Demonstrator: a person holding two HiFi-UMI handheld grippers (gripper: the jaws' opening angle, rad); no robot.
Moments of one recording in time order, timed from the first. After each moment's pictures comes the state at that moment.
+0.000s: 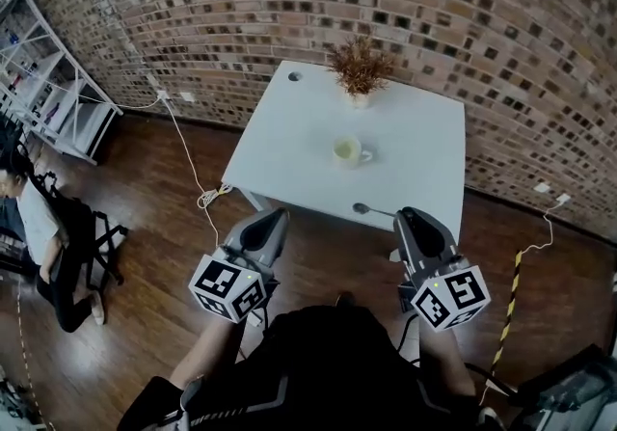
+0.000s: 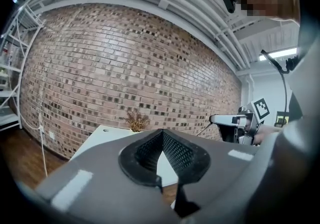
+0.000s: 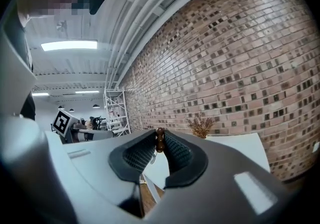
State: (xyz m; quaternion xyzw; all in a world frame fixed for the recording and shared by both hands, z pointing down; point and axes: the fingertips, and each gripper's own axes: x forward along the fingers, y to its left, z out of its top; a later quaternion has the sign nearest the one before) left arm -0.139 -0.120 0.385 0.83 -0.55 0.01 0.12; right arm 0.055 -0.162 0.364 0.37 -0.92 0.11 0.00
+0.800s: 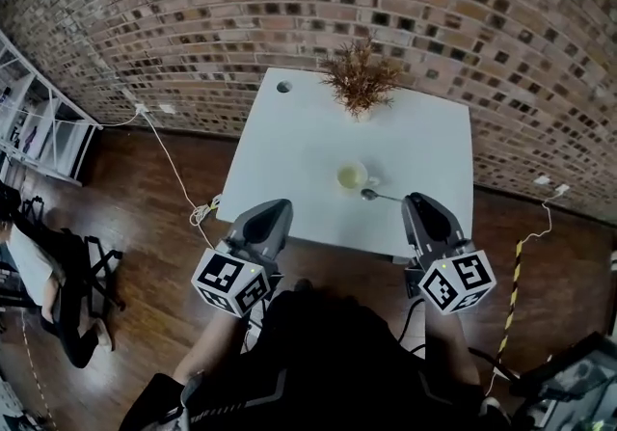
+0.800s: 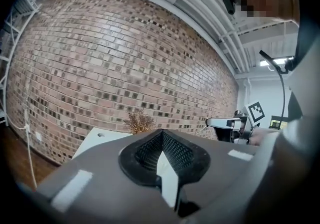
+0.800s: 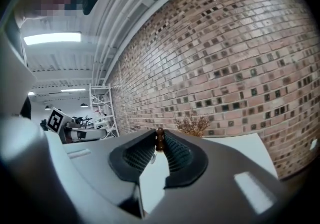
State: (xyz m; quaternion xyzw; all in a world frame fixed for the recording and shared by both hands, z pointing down) left arm -0.191 -0.250 0.401 0.85 -0.51 0.00 0.14; right arm 0.012 -0.291 0.388 0.42 -0.90 0.13 0.02
